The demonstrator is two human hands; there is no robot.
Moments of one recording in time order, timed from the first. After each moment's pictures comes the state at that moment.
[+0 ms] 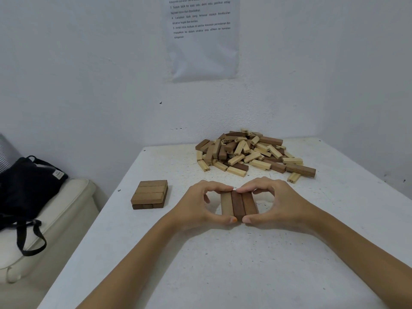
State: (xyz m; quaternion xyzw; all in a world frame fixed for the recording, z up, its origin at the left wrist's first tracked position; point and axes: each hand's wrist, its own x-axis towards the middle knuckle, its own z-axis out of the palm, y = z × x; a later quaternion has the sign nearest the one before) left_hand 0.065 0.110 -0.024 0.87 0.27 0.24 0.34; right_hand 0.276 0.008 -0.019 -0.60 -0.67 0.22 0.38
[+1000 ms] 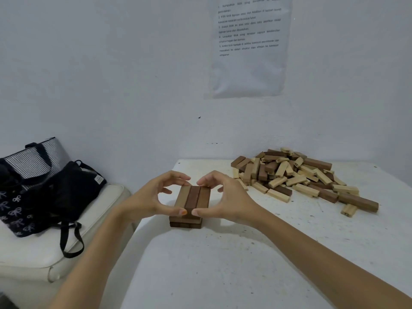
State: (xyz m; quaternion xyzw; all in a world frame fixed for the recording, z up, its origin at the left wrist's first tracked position) left_hand -0.073 0.192 0.024 0.84 0.33 0.25 0.35; right_hand 0.142 0.129 0.005 -0.53 -0.70 0.24 0.42
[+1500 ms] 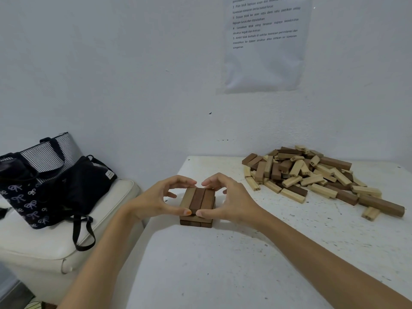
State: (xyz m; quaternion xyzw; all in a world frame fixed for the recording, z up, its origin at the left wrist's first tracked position) left_hand -0.084 0.206 0.011 0.82 0.37 0.22 0.37; right_hand 0.130 0.147 -0.011 -0.54 -0.69 0.26 0.40
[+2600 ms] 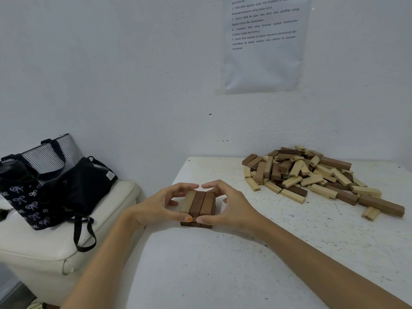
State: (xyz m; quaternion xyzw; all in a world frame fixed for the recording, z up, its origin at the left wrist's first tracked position) left_hand -0.086 0.207 -0.003 0.79 0.36 0.19 0.45; right_hand 0.131 0.150 -0.031 -0.53 -0.69 0.28 0.40
